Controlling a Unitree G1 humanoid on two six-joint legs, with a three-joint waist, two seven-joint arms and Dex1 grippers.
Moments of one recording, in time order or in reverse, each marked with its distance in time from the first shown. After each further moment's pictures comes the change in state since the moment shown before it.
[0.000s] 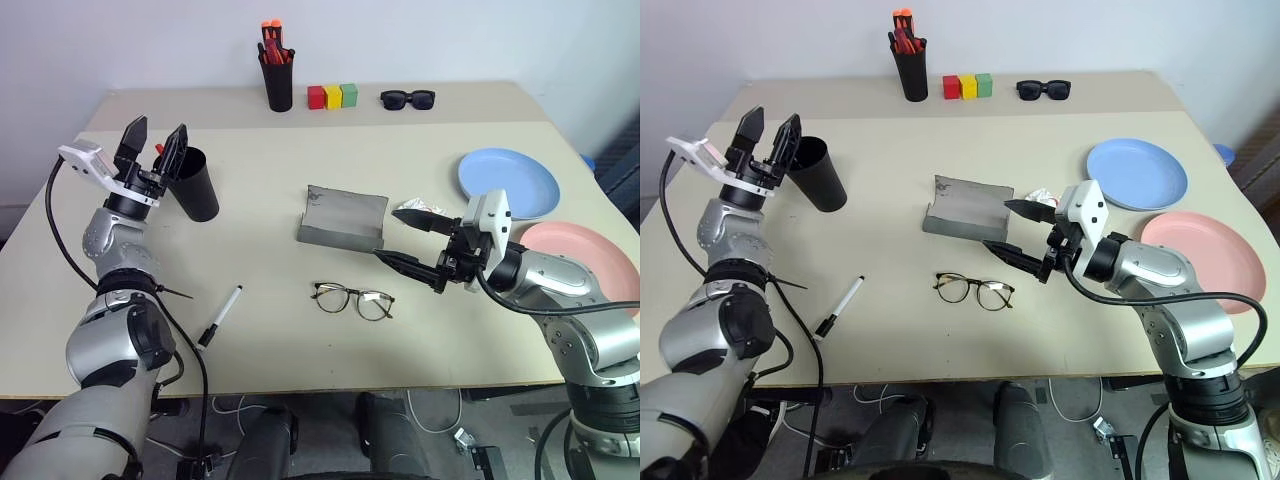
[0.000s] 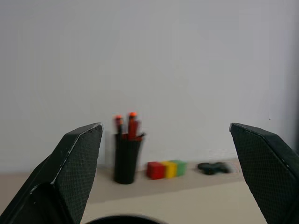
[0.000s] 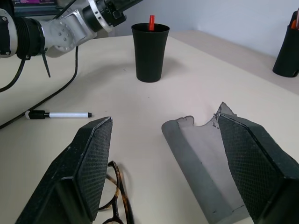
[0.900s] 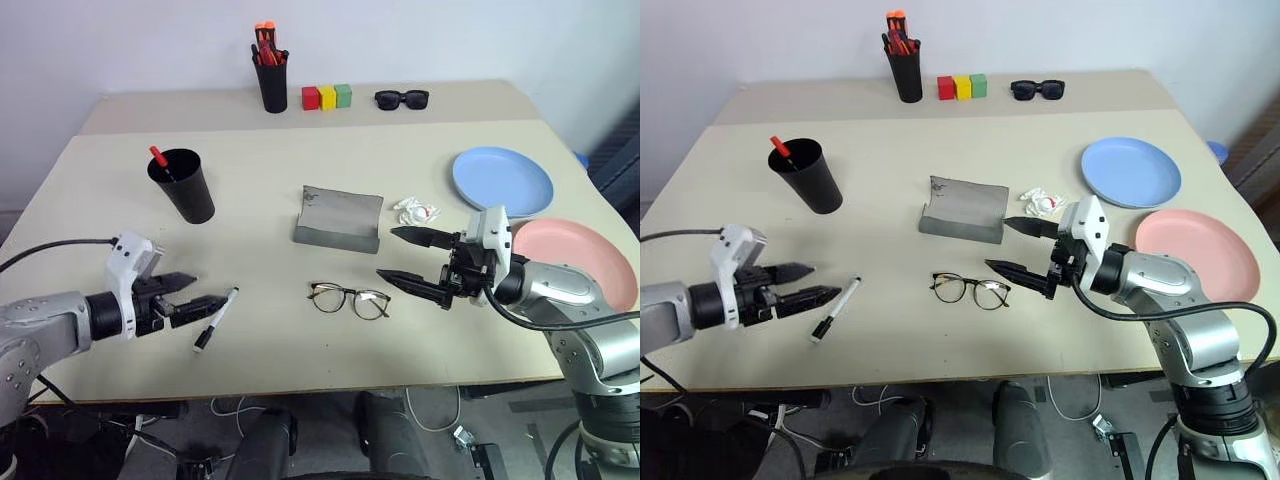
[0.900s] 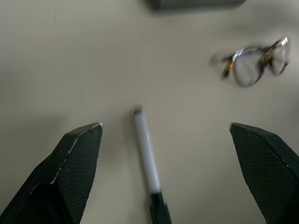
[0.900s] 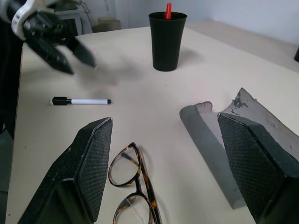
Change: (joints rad) left arm 0.923 0.452 -0.097 -1.537 -0.331 1.602 0.510; right arm 0.048 -0.029 0.001 0.006 0.011 -0.029 0.097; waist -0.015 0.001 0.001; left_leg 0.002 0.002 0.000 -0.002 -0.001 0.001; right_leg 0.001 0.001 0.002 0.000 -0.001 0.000
